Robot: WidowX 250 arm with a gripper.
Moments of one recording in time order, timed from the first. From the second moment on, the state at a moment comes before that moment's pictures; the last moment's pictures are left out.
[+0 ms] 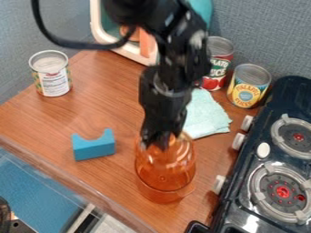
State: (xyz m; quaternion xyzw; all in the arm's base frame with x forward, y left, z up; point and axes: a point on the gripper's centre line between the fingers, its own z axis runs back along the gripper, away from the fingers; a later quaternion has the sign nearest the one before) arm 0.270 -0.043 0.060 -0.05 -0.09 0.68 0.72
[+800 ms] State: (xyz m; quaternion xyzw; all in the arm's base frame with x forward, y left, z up) arm 0.387 -0.025 0.055 -0.03 -0.11 0.70 0.71
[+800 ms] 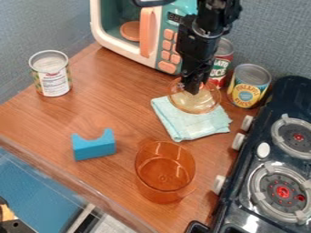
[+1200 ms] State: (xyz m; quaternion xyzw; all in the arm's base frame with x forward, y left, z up) arm 0.397 -0.013 0.014 0.01 -0.10 0.69 0.72
